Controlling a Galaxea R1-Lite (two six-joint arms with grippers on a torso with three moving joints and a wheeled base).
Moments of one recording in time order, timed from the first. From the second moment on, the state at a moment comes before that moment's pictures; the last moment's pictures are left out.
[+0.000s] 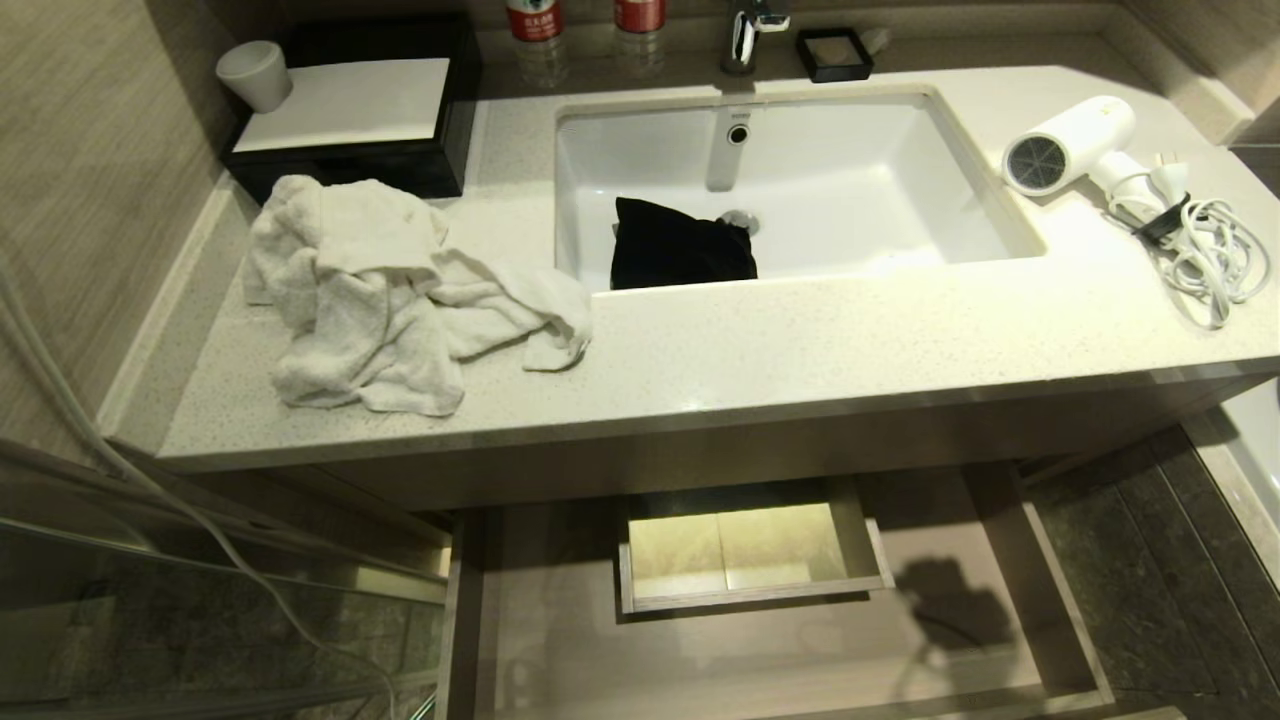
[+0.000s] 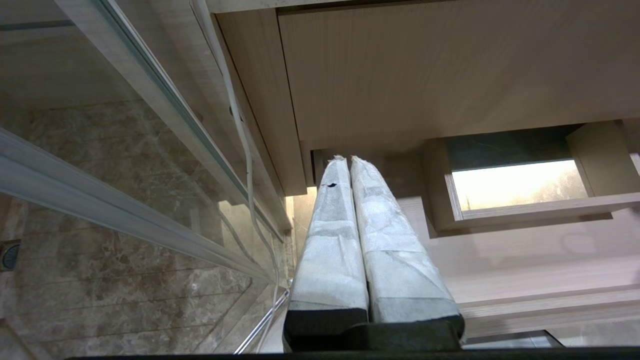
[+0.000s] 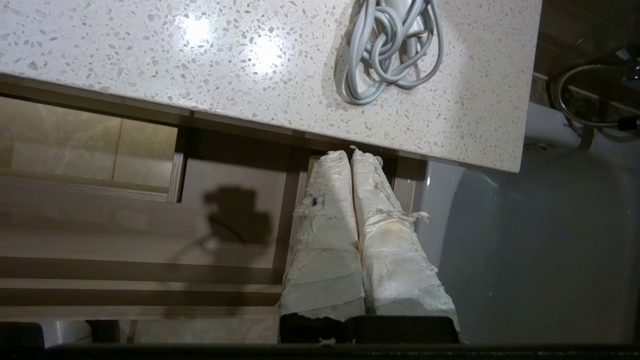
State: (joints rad) left arm 0.00 0.00 0.00 0.00 0.00 0.00; right arm -0.51 1.15 -1.12 0.24 0.33 -0.58
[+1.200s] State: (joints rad) left arm 0.00 0.00 0.00 0.00 0.00 0.00; right arm -0.51 1.04 -0.96 0.24 0.34 -0.57
